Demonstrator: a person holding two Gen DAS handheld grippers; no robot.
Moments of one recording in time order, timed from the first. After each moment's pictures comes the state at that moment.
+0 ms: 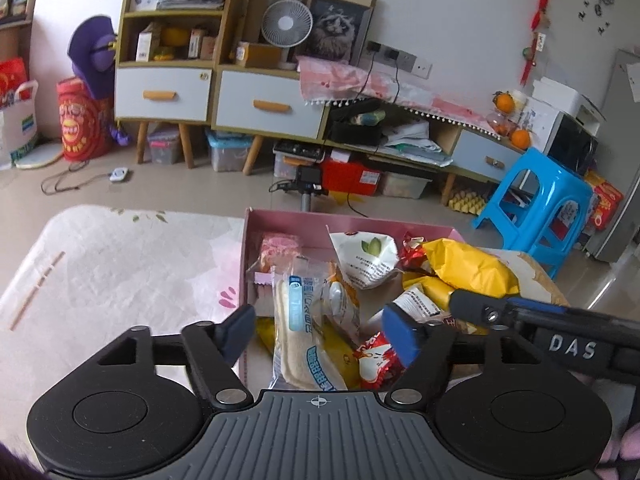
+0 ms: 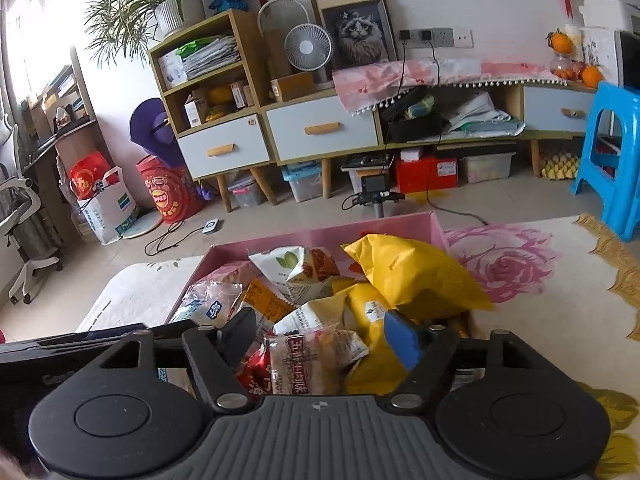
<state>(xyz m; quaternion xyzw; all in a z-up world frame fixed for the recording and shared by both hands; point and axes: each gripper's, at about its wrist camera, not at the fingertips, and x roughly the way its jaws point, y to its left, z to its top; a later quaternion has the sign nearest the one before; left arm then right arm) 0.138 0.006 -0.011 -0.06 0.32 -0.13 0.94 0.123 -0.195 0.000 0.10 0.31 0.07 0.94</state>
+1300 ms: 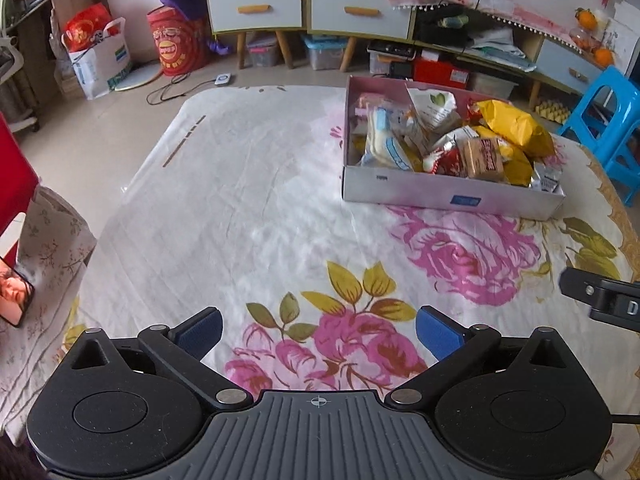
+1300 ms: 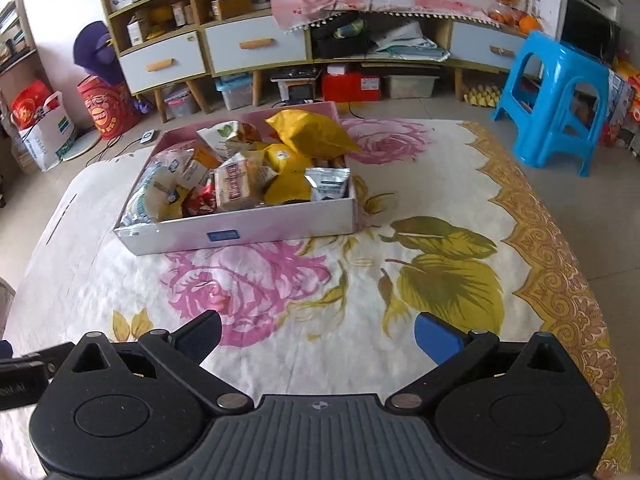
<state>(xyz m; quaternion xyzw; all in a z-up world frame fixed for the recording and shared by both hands) 0.009 0.012 0.008 -0.01 0.48 0.02 0.88 0.021 -0.197 0.012 0.05 0.45 -0.02 0.89</state>
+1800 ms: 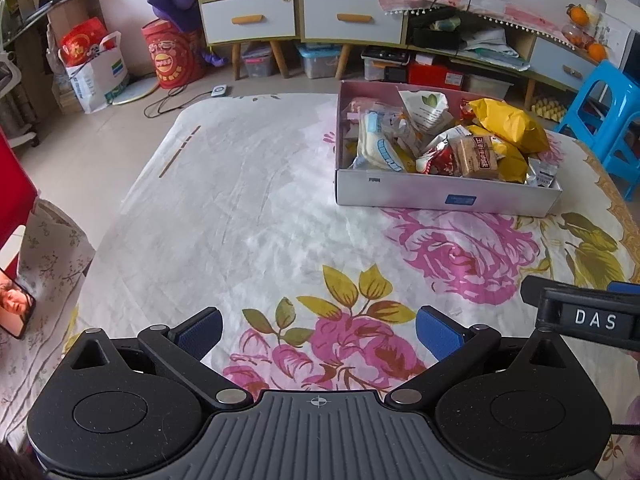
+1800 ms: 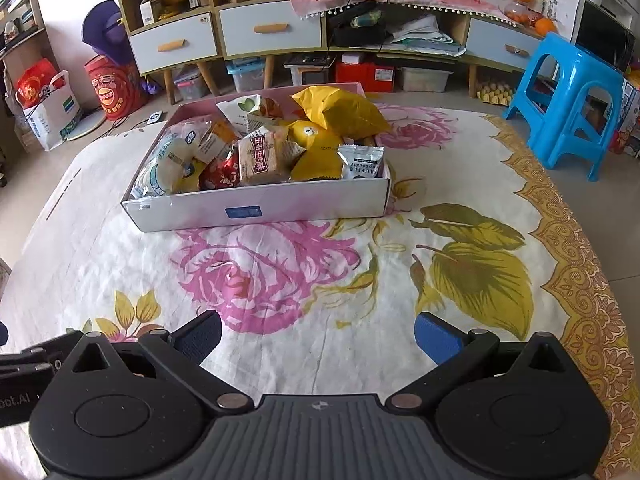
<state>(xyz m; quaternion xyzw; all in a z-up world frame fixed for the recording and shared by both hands) 0.006 0.005 0.006 0.01 0.46 0.02 0.89 0.025 -0.176 -0.003 0.03 0.46 -0.01 0.89</state>
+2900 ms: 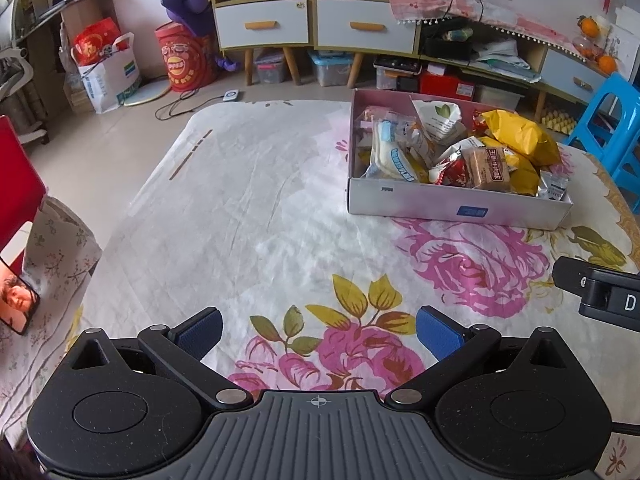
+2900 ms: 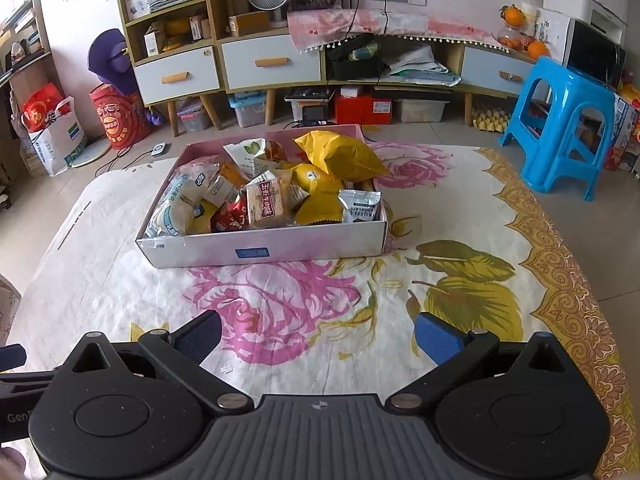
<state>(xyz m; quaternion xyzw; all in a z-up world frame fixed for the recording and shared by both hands) 0.008 0.009 0.004 0.00 0.45 0.04 0.89 0.019 -0.176 0.019 0.04 0.42 -0.02 0.91</state>
